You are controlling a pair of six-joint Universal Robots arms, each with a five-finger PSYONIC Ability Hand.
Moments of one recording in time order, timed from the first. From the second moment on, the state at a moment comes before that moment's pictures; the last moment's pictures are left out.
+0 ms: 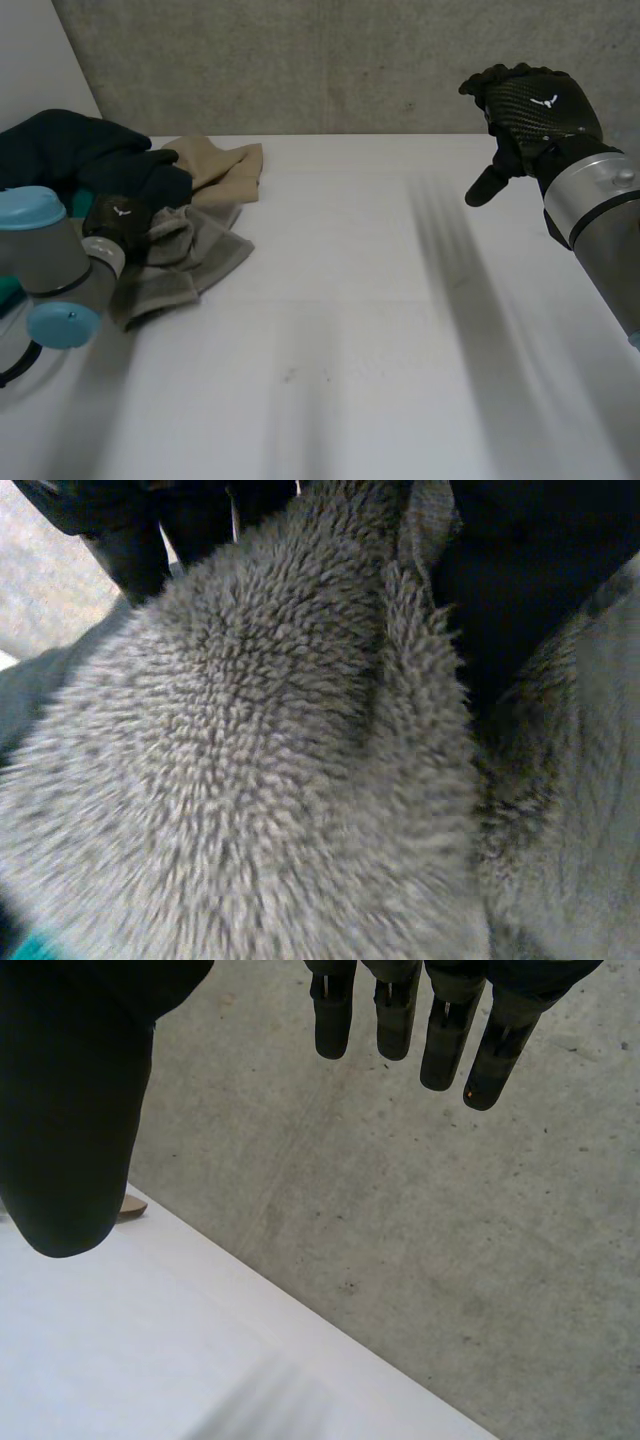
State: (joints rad) left arm 4.59 -2.32 -1.34 3.47 -1.52 3.80; right arm 1.95 -1.42 1.46 -0.08 1.52 2.95; left_hand 1.05 1.13 1.10 1.14 0.92; right_hand 0.19 0.22 0.21 0.23 0.05
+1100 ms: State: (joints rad) left arm 4.16 -1.99 -1.55 3.41 -1.58 3.25; right arm 1.82 -1.33 1.43 0.34 1.45 3.00; left_hand 0.23 0.23 0.24 0.23 0.06; right_hand 0.19 0.22 0.21 0.23 0.05
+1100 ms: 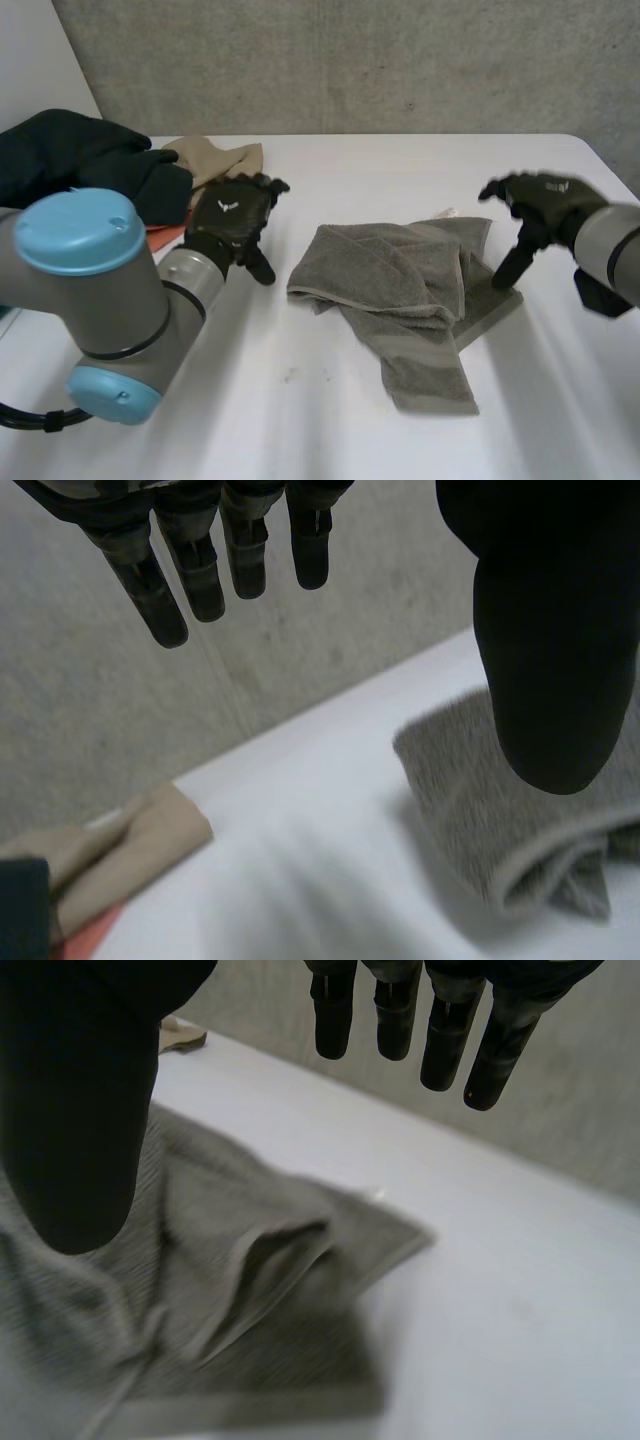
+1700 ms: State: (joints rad) left arm 4.11 -2.39 -1.21 3.42 -1.45 3.42; right arm 1.95 -1.02 1.56 -0.06 1.45 3.12; left_hand 1.06 1.04 1.04 1.03 0.85; right_hand 0.35 0.40 0.40 0.40 0.22
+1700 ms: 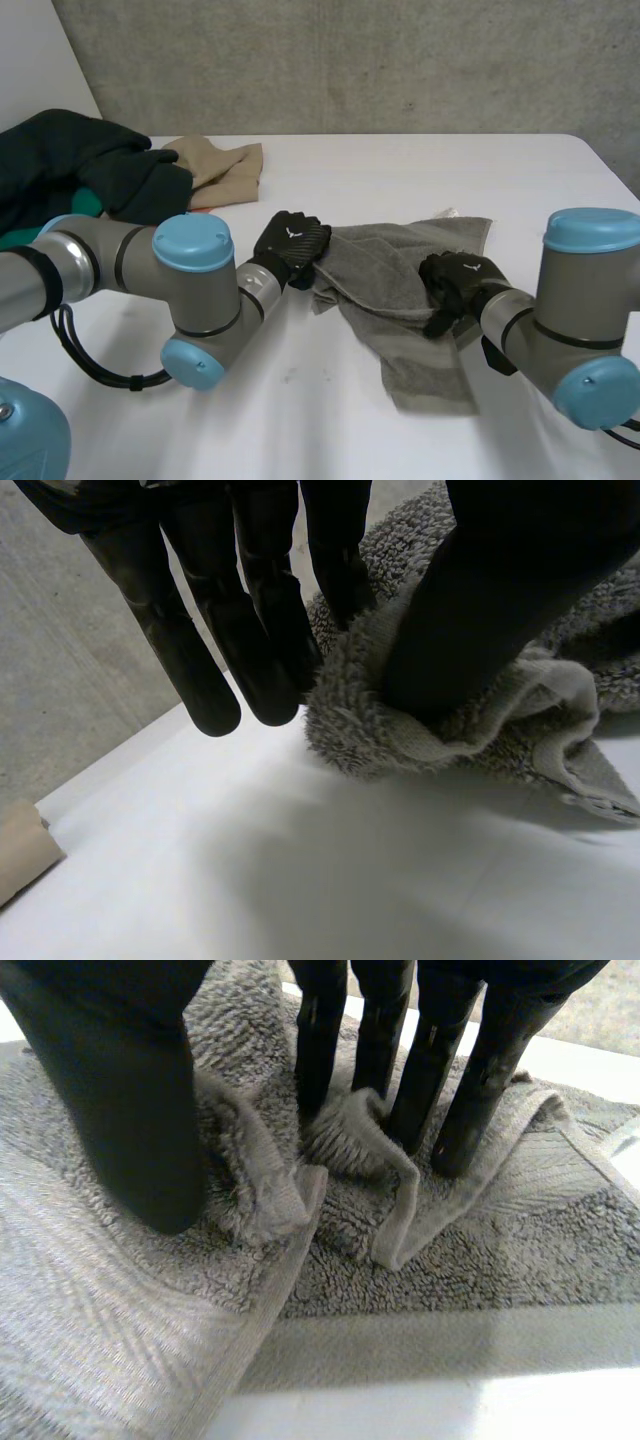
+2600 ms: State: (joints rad) left arm 4.13 -2.00 -1.43 3.34 -1.56 3.50; right arm 2.10 -1.23 1.41 0.14 1.52 2.69; left_hand 1.12 1.20 1.19 1.20 0.98; right_hand 0.24 0.28 0.28 0.28 0.11
